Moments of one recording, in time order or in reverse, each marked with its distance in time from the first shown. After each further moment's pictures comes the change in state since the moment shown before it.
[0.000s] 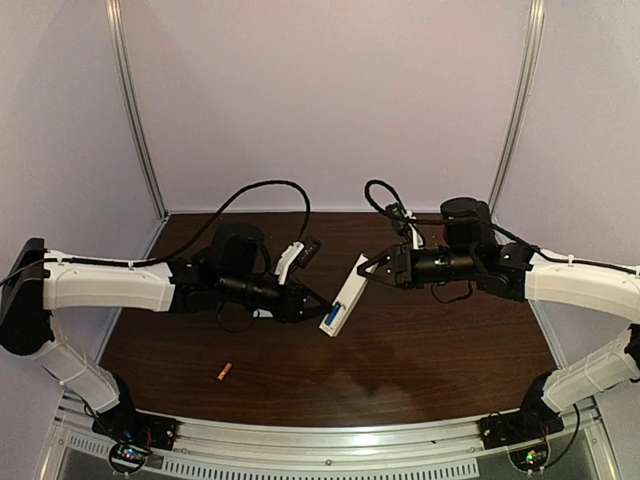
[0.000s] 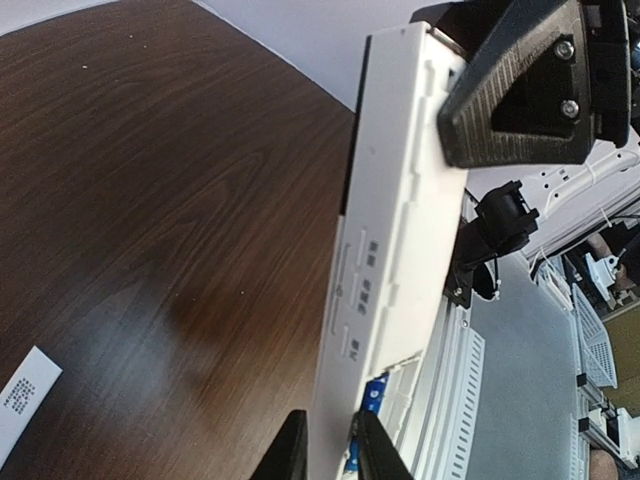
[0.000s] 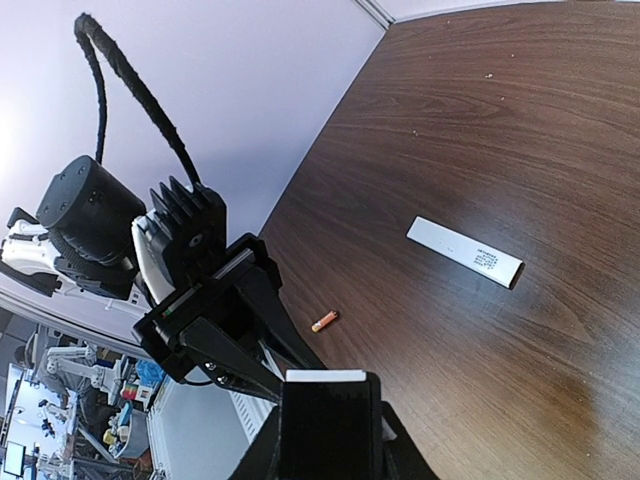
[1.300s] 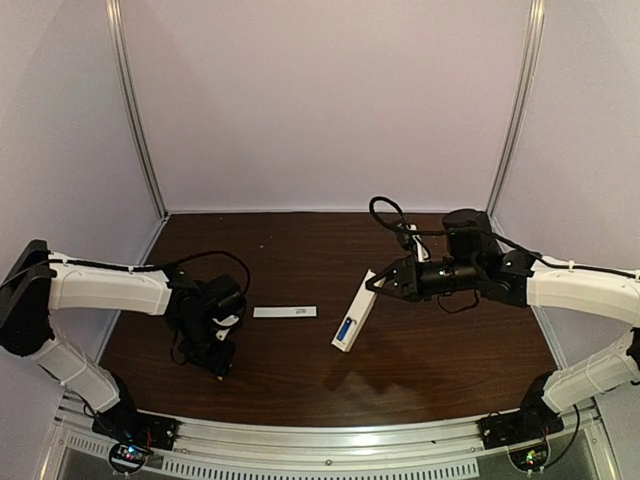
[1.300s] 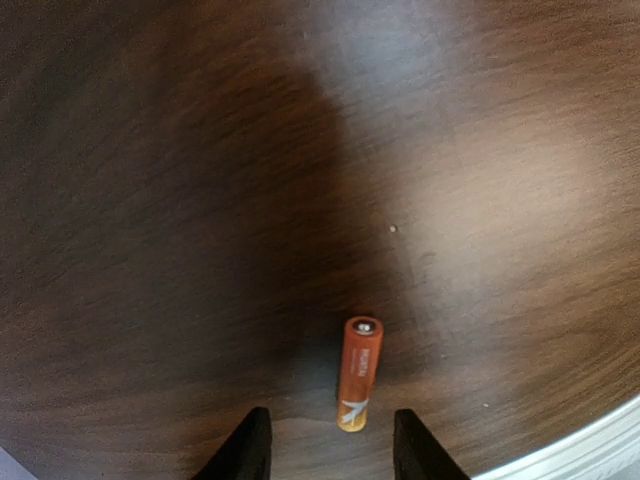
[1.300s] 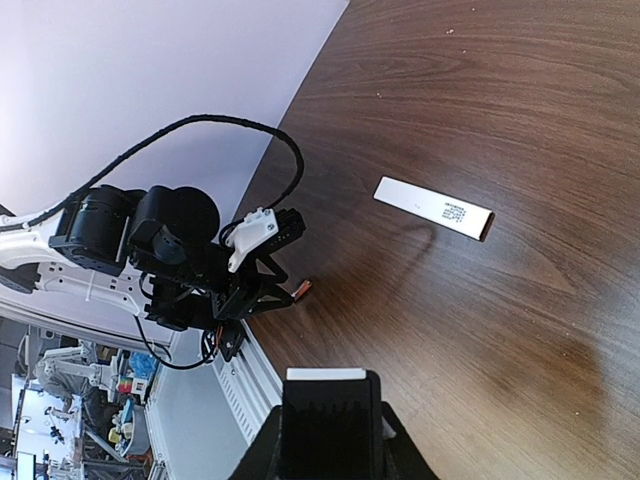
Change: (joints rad) left arm 0.091 -0.023 -0.112 -0.940 -0.459 -0.095; right arm -0.036 -0.024 -0.064 -0.051 -0.010 0.002
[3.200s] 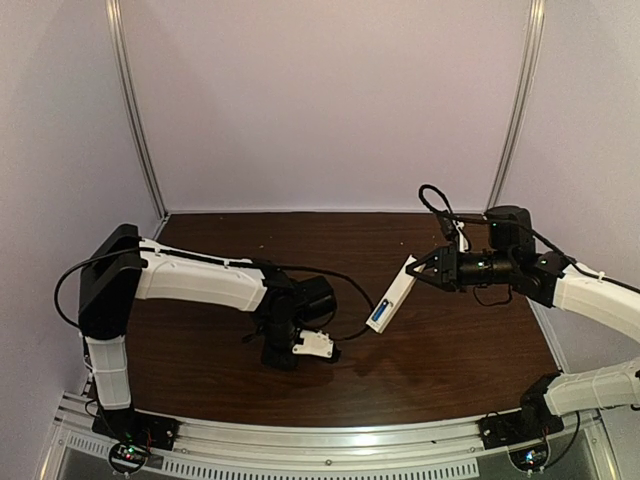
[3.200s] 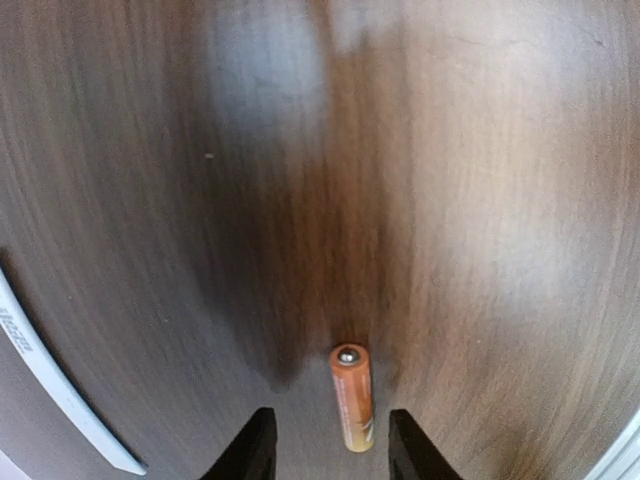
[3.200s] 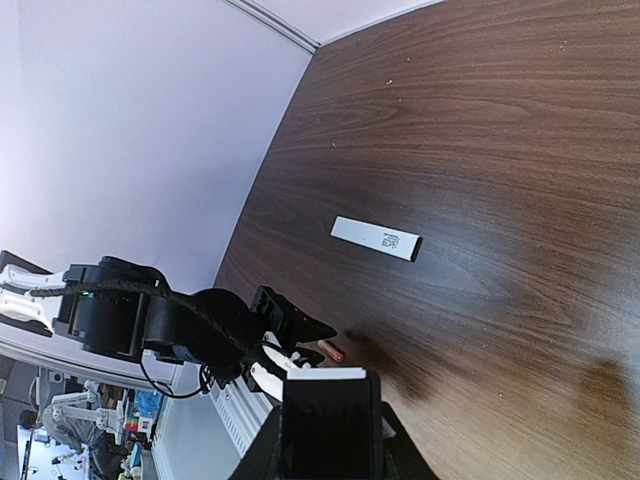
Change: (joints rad) left arm -0.257 0.490 0.550 -0.058 -0.101 1.065; right arm -0.246 -0.172 -0.085 -0.083 -0.108 -0.030
